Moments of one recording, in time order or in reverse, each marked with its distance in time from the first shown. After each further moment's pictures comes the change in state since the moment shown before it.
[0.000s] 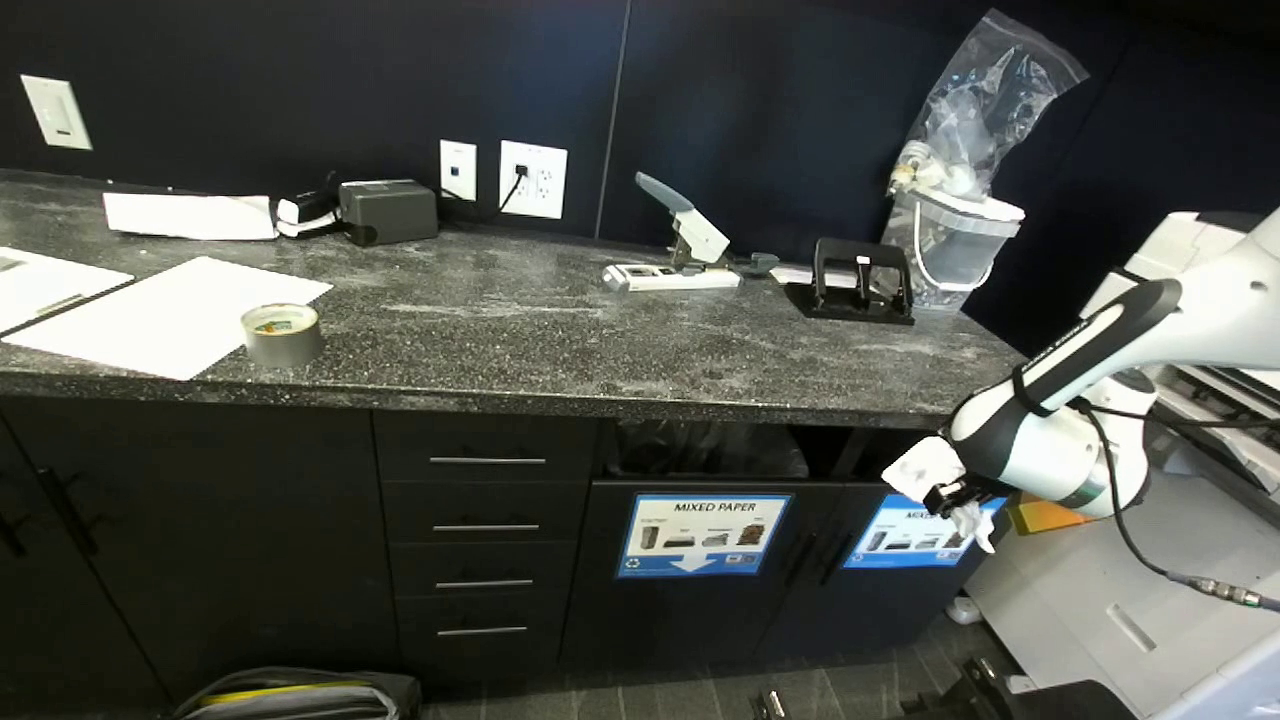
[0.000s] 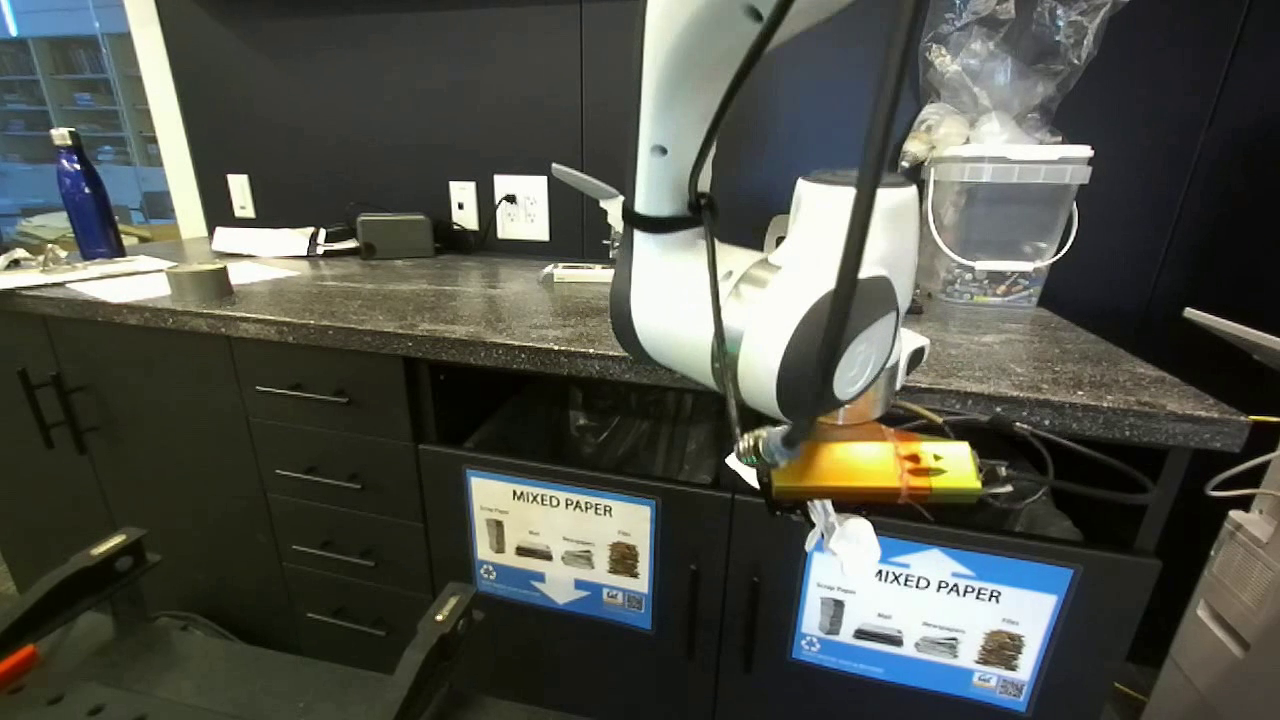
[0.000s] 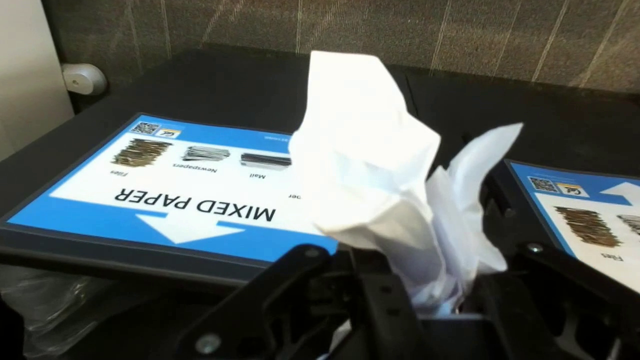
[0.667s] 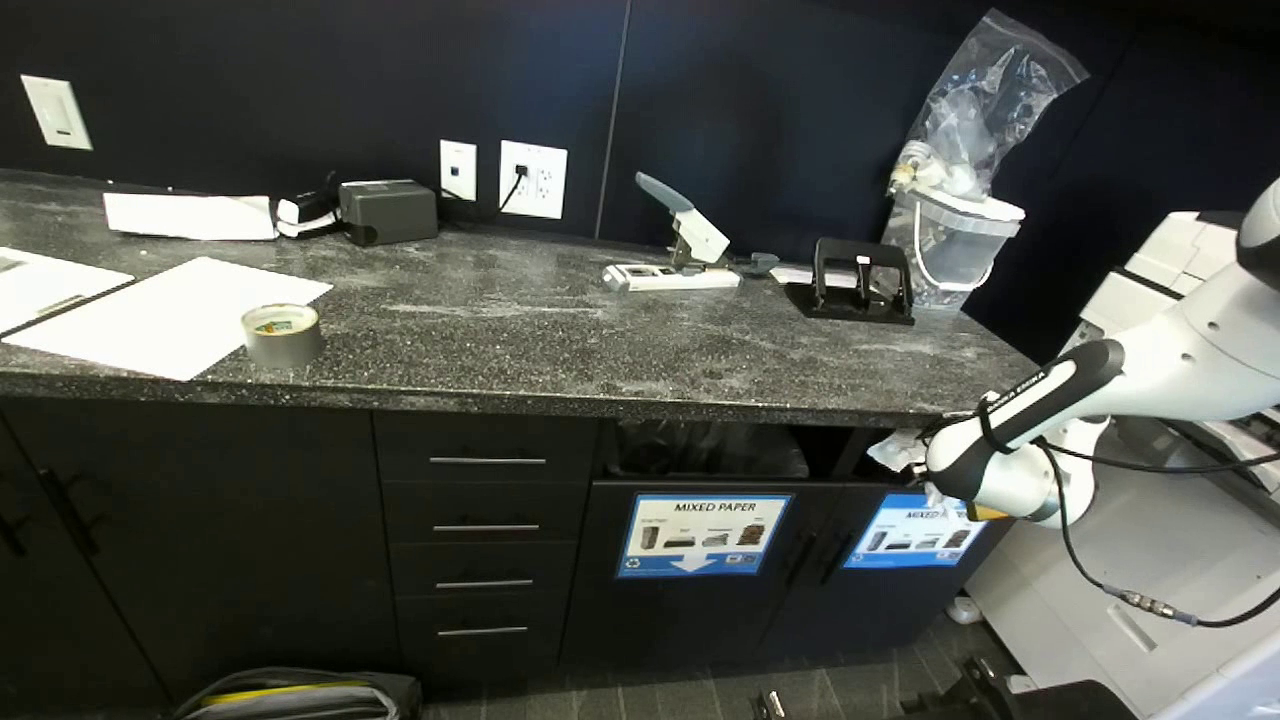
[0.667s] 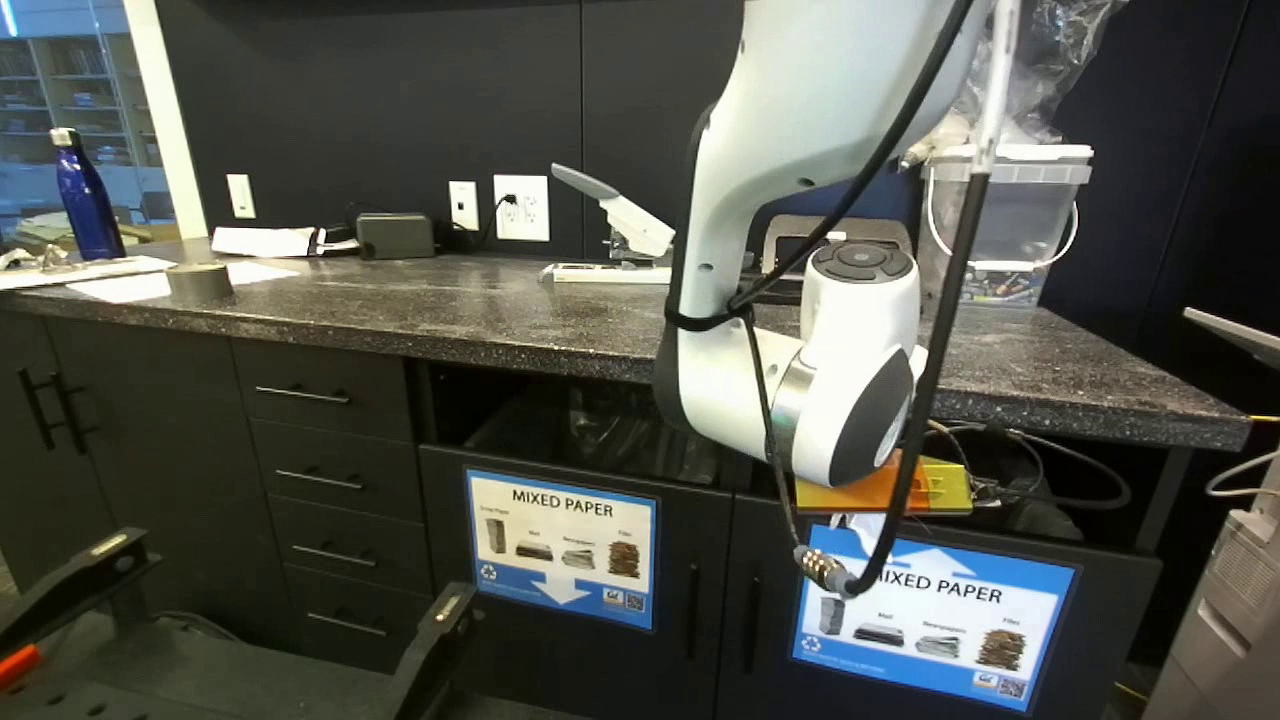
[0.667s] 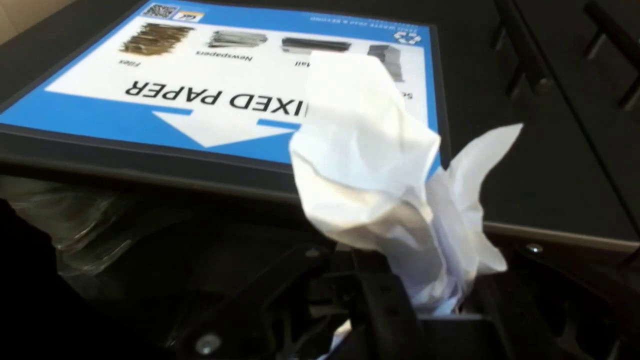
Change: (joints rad) arm -0.017 0.263 0.018 0.317 -0.189 0.166 0.182
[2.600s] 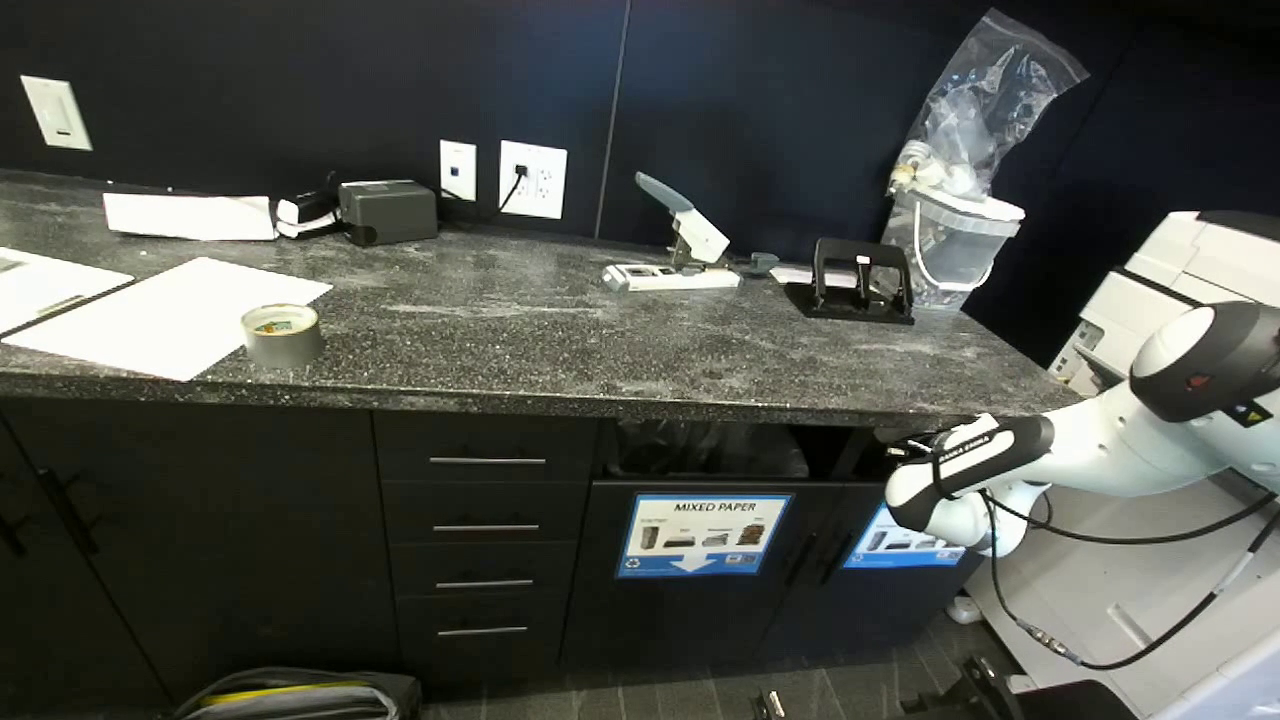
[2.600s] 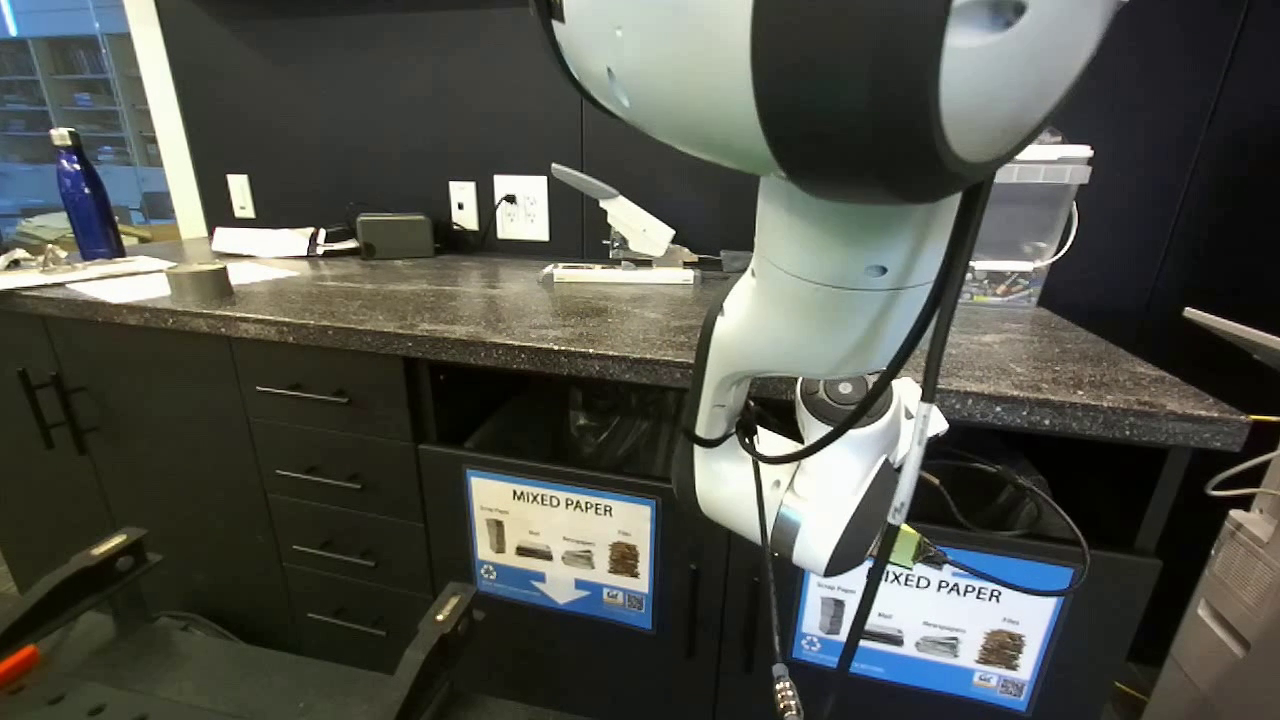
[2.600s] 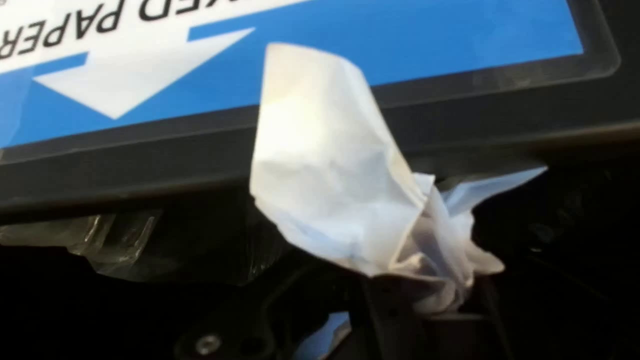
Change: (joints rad) arm -0.036 0.395 0.092 0.464 -0.116 0.230 0.340
